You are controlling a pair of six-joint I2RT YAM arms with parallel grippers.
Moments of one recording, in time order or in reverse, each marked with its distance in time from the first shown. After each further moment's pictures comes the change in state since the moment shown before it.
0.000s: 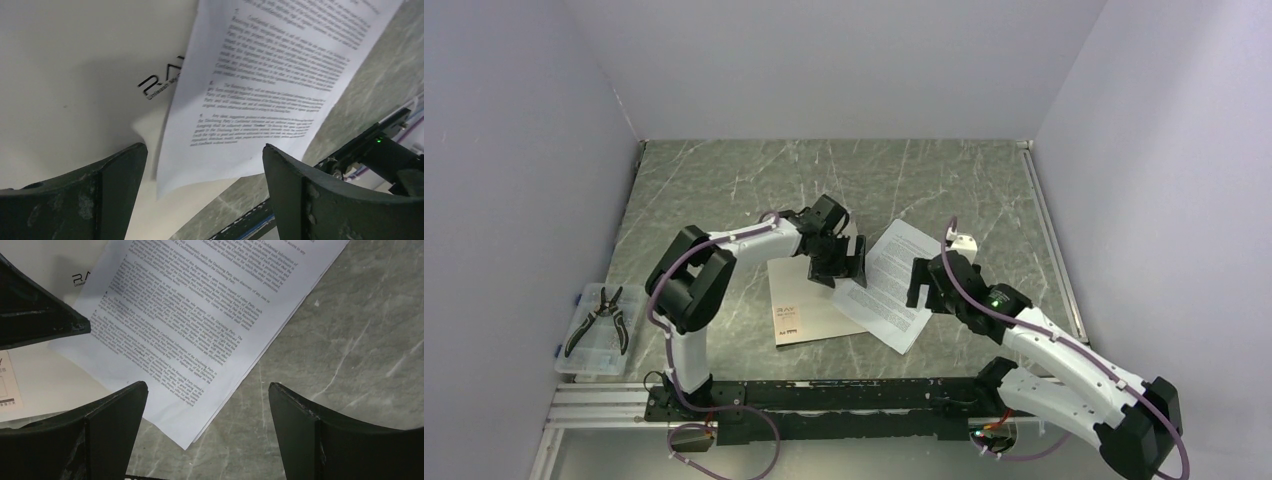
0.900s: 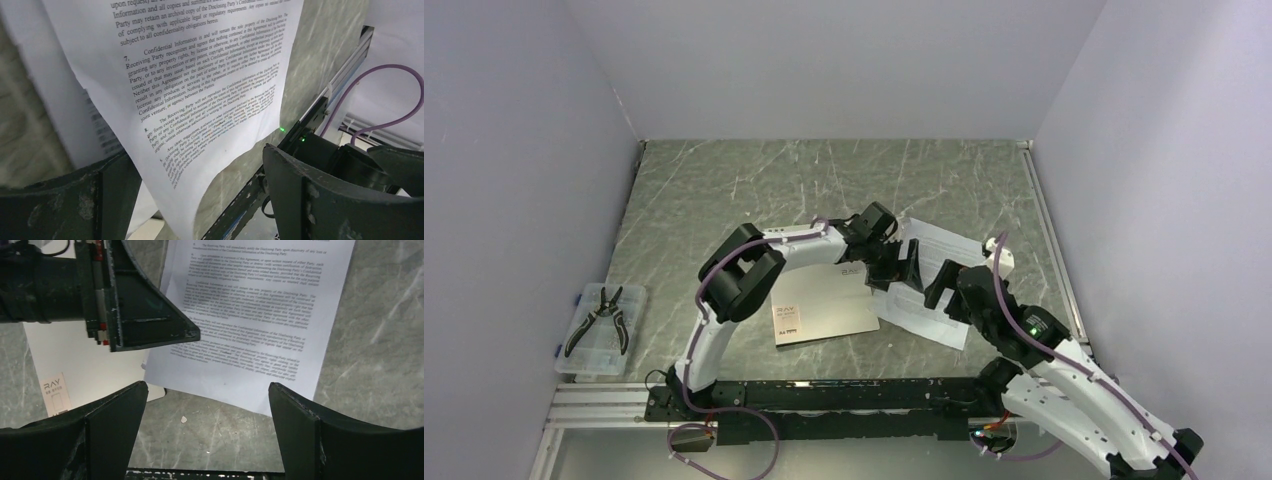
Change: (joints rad) left arm -0.156 0.251 0.239 0.220 0.192 -0.159; right arm -0.002 -0.260 -0.007 -0.159 0.057 0.178
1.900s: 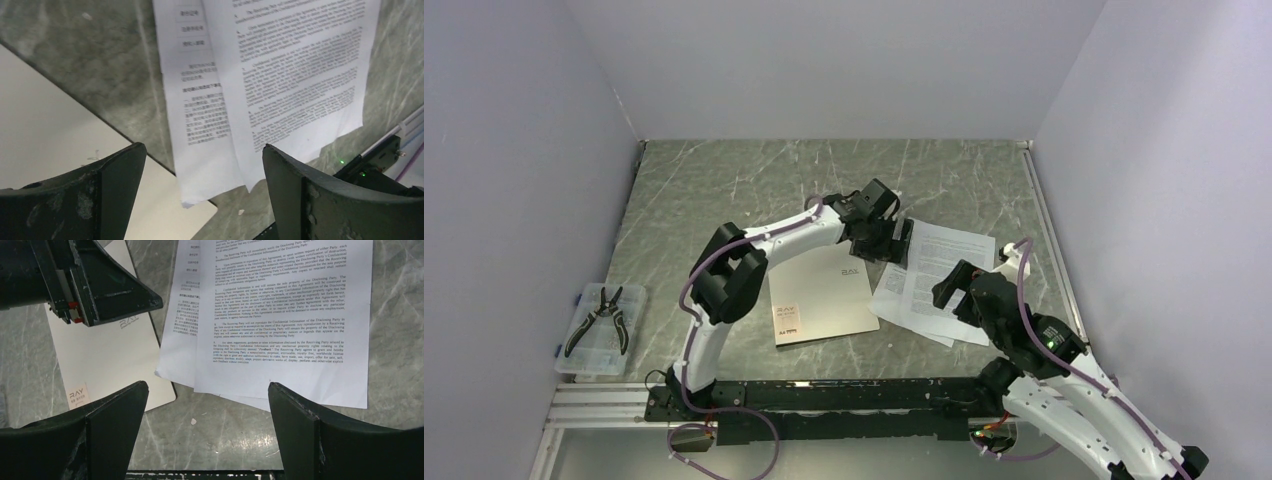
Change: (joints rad) left arm 0.000 -0.039 0.211 -0.306 -0.315 0.196; right arm -0.001 -0.112 0.024 -0.073 0.046 0.062
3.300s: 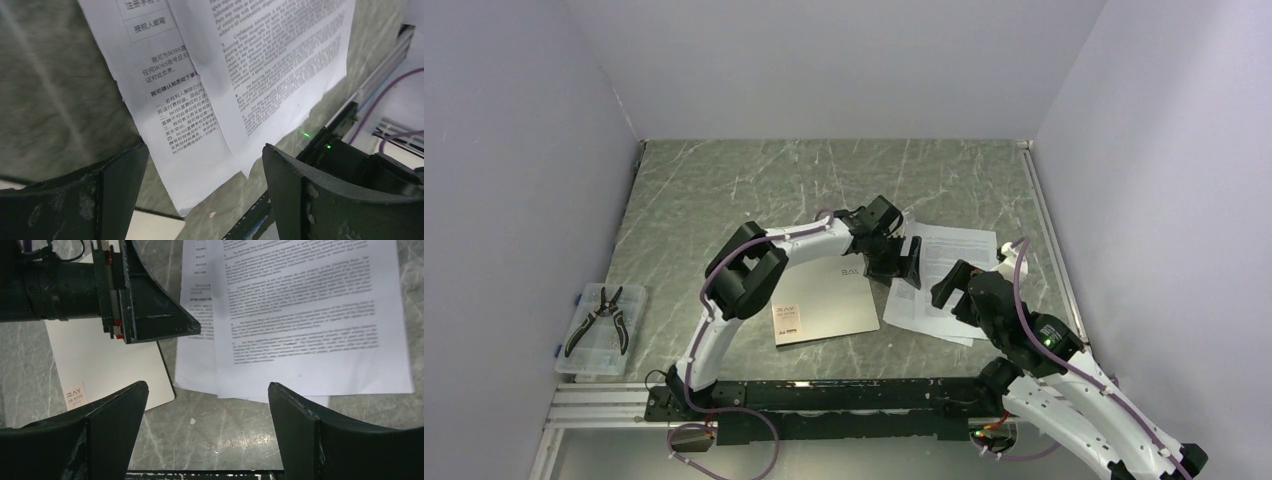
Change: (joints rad) left arm 0.003 0.101 -0.054 0.135 0.235 -0.067; right arm 0.000 0.018 -0.005 0.008 -0.004 0.001
